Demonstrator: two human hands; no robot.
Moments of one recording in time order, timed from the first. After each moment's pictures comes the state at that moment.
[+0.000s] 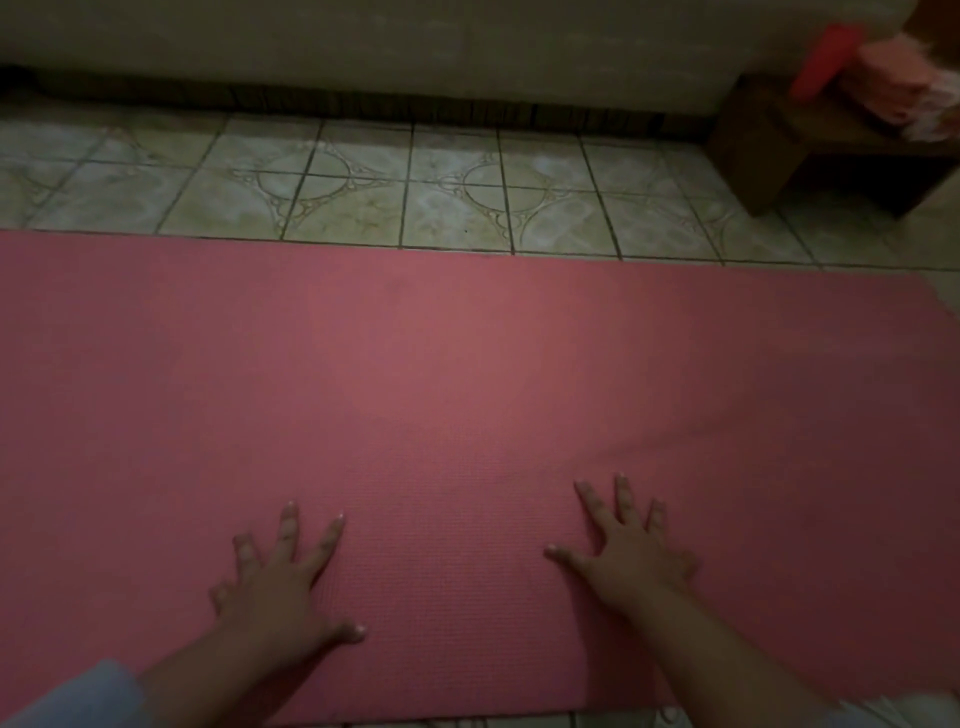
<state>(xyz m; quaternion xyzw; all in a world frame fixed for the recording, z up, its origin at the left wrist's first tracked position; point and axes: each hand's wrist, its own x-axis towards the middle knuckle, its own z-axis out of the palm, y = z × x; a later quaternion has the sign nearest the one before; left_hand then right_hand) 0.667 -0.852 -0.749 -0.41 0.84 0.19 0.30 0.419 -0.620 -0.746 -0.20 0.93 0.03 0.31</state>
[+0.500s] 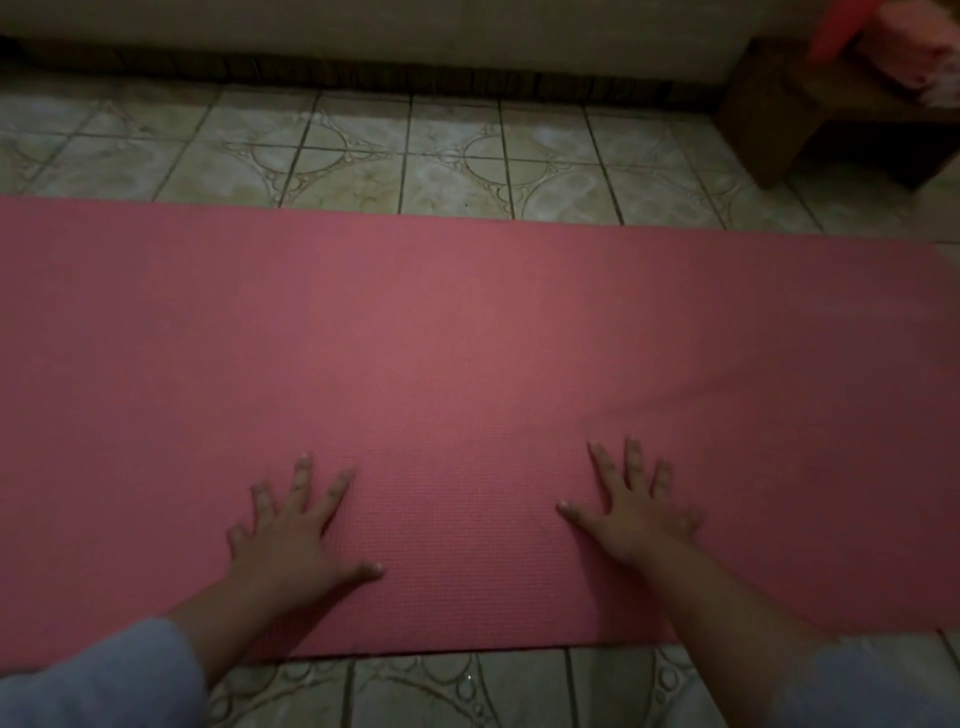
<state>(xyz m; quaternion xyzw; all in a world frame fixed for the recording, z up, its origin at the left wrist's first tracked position) 0.649 -0.863 -0.752 -0.40 0.86 0.17 0.28 0.400 -0.617 -0.757 -0.20 0.93 0.03 0.31</state>
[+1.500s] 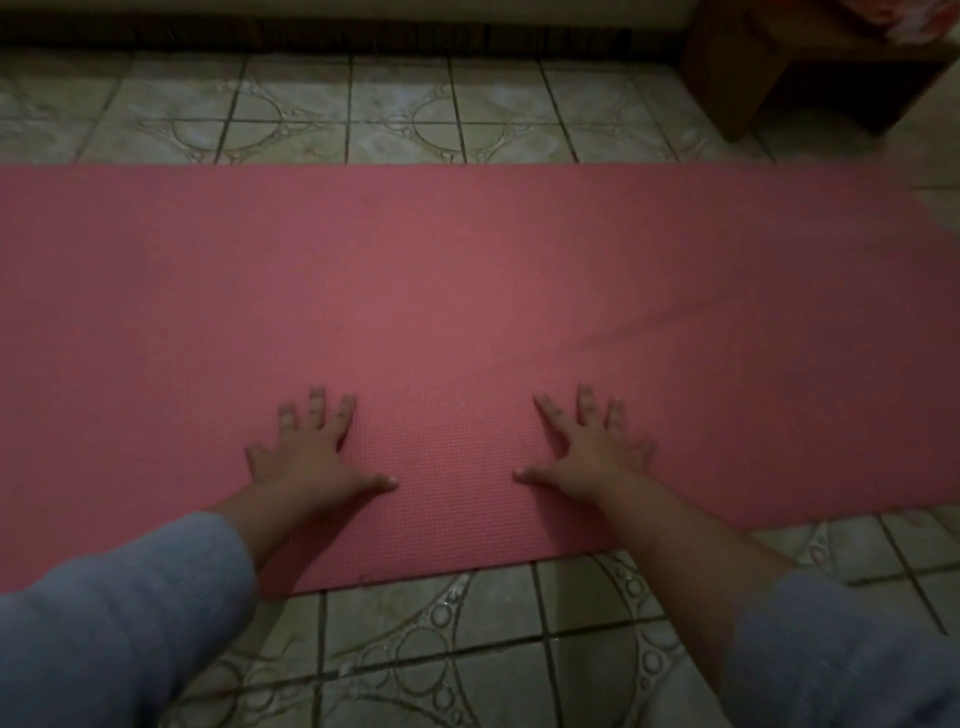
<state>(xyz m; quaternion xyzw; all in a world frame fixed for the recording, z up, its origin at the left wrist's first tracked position) 0.554 -0.889 -0.756 -0.37 0.87 0.17 0.26 0.370 -0.654 -0.751 -0.24 0.92 -0.01 0.32</state>
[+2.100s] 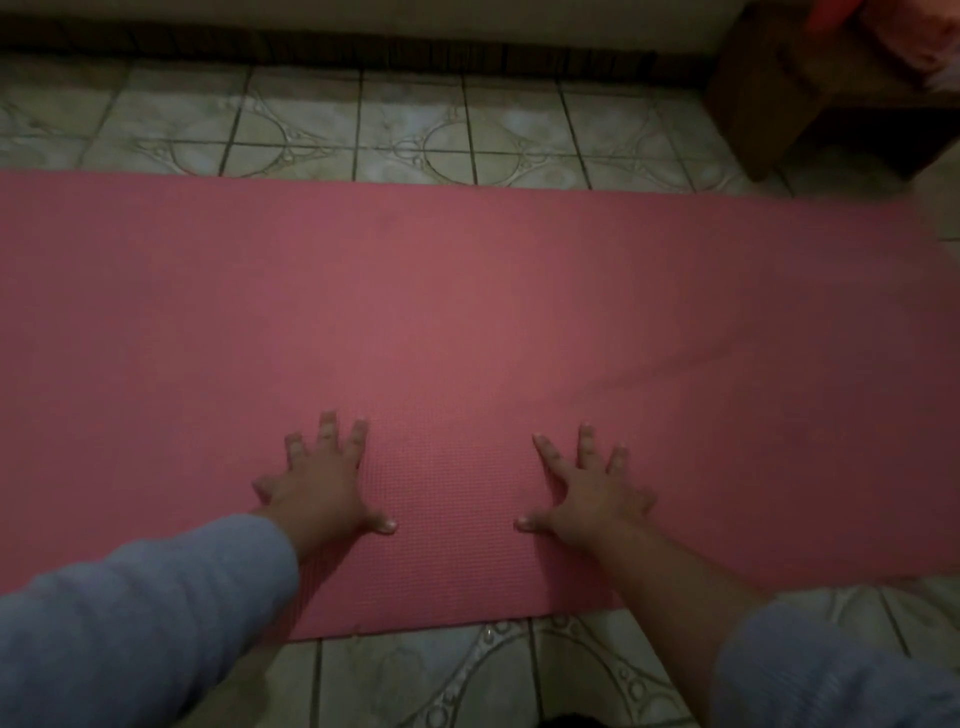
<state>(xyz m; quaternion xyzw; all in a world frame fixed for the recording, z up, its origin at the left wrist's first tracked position) 0.495 -0.919 -0.744 -0.38 0.85 0.16 0.32 0.335 -0.693 -0.736 -0.22 0.90 0.05 0.36</state>
